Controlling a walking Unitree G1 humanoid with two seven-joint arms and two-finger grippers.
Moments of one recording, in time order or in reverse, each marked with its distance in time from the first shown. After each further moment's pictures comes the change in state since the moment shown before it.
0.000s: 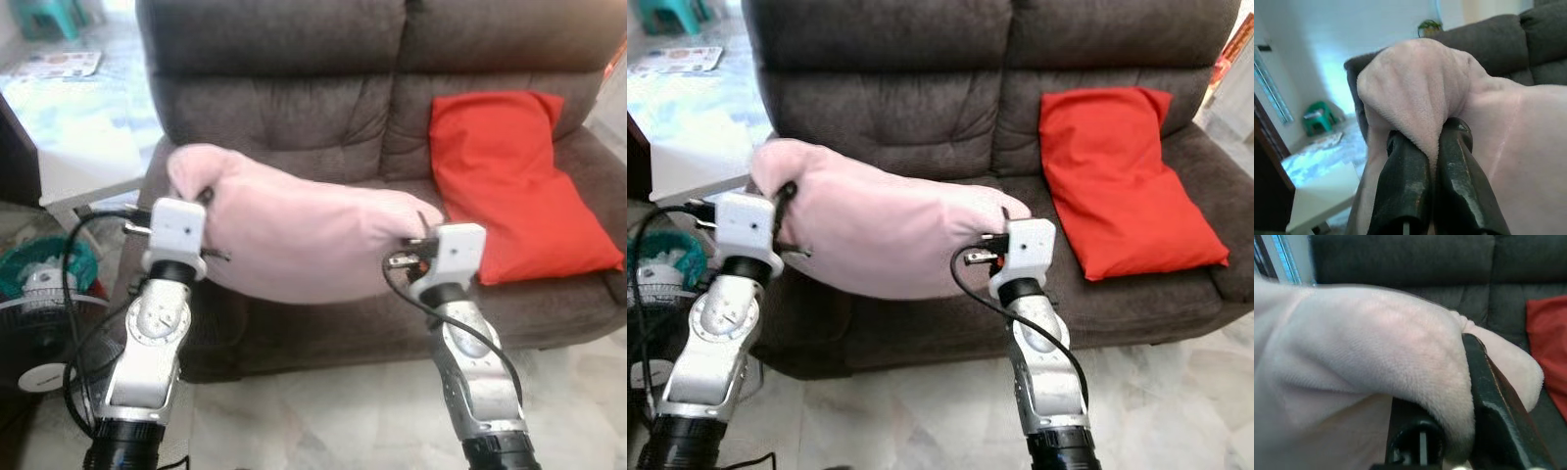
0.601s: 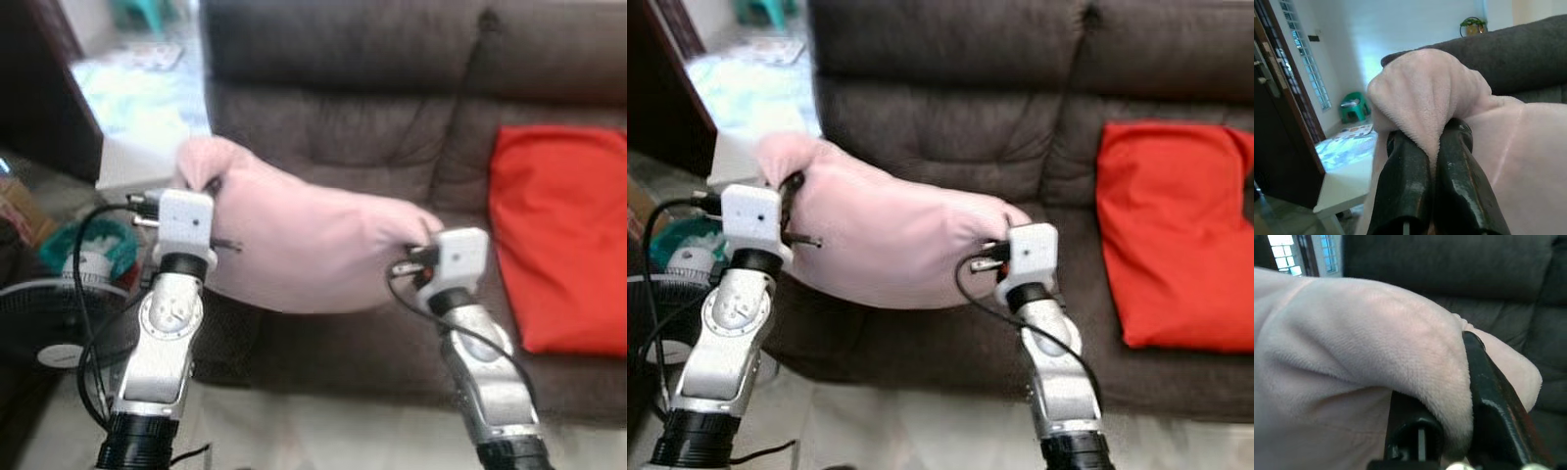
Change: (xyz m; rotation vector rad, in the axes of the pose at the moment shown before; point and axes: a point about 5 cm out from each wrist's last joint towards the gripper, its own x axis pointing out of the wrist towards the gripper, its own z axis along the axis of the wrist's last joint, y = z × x) left arm 0.003 -0.005 0.003 -0.014 -0.005 -0.006; right arm 0.000 -0.009 0.005 -0.021 -0.010 -0.004
